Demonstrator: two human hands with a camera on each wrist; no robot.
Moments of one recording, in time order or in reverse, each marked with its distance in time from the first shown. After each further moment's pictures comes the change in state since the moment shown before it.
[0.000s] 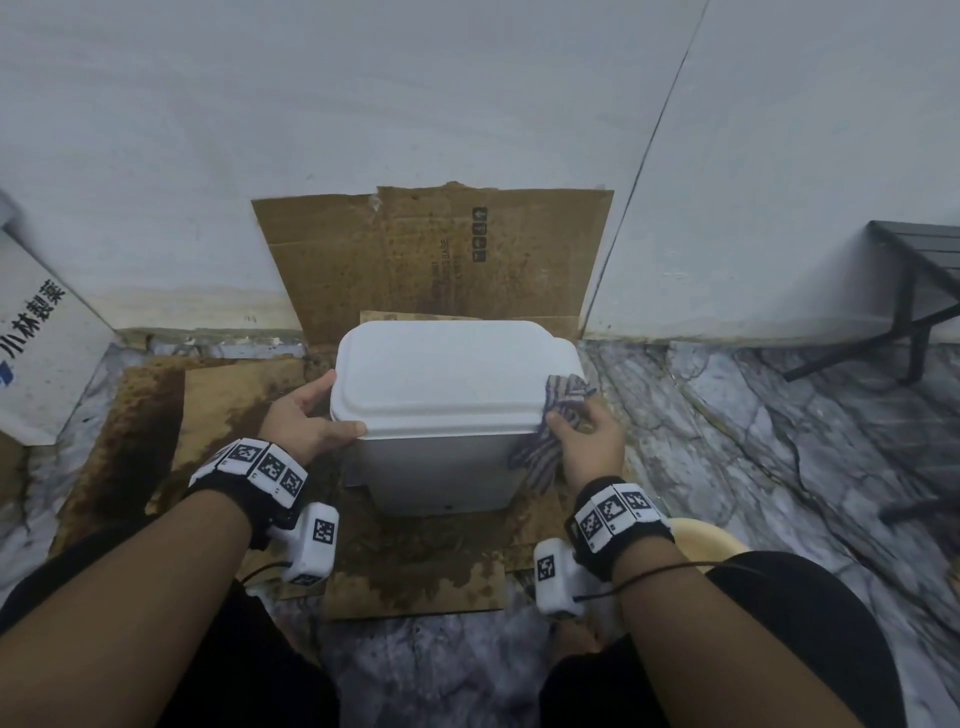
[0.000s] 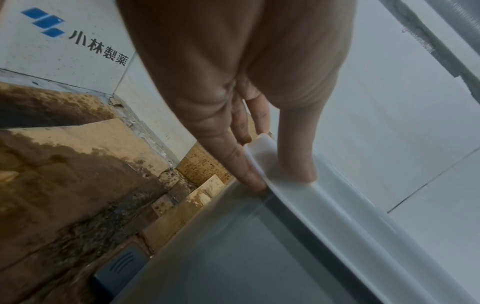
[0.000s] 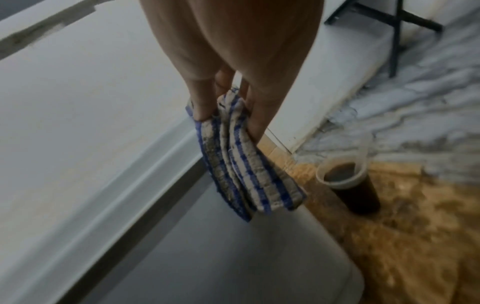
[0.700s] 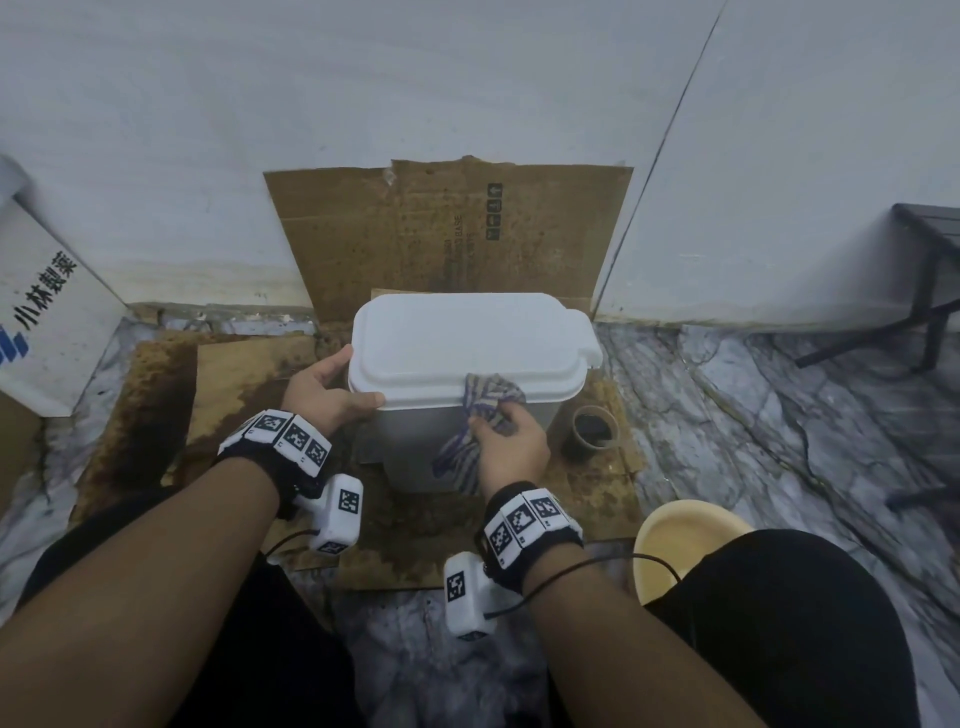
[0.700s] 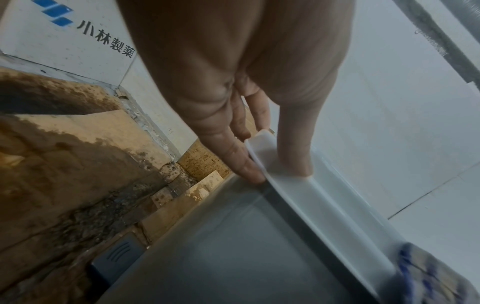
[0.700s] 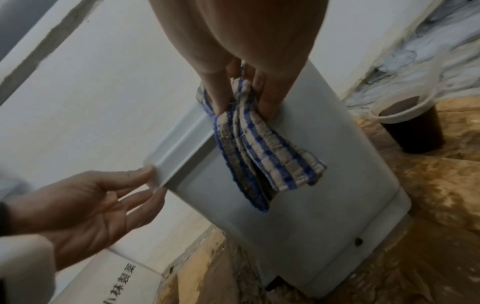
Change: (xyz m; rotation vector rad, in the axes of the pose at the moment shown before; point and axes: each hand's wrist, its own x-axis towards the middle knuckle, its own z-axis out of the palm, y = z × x) left_hand 0.008 -0.007 0.000 -0.086 0.030 -0.031; right_hand -0.079 -0.016 0.079 0.086 -0.026 0.057
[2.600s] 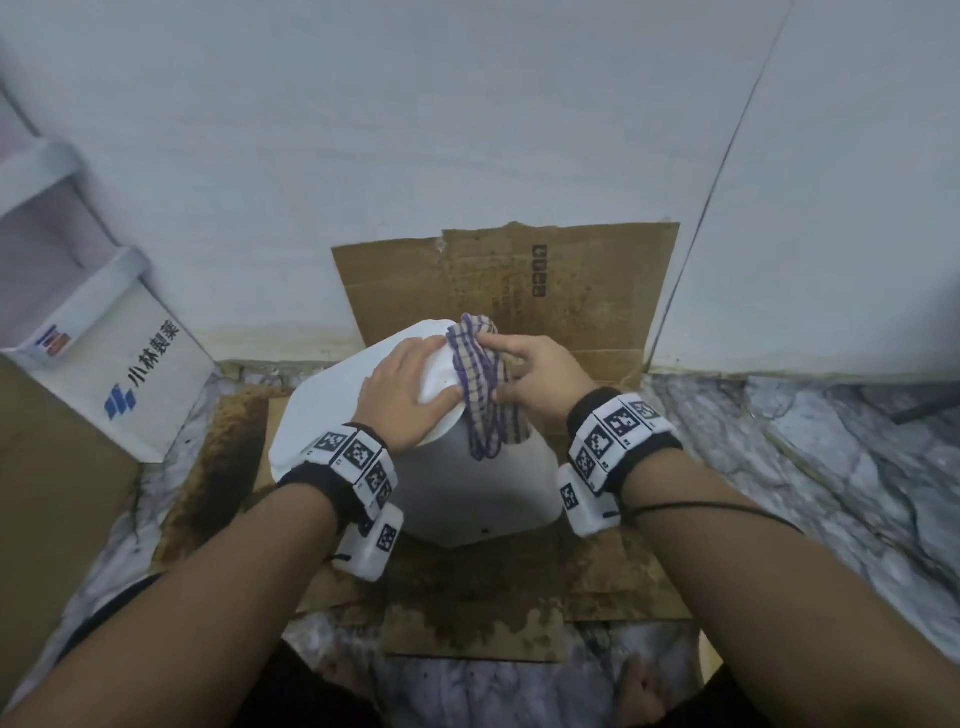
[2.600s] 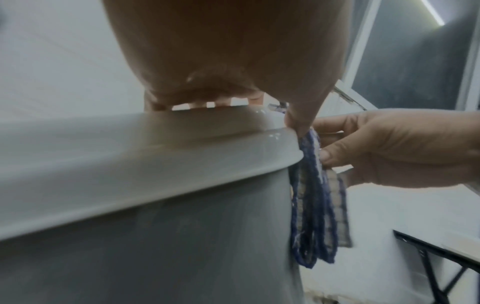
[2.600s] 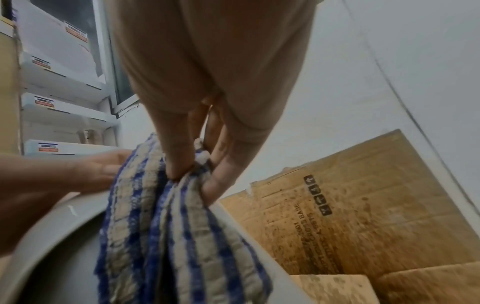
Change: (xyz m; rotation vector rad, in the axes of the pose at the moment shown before) left_hand -0.010 0.082 0.042 0.975 -0.009 0.596; right_hand 0.086 -0.139 0.003 -0.356 -0.794 -0.411
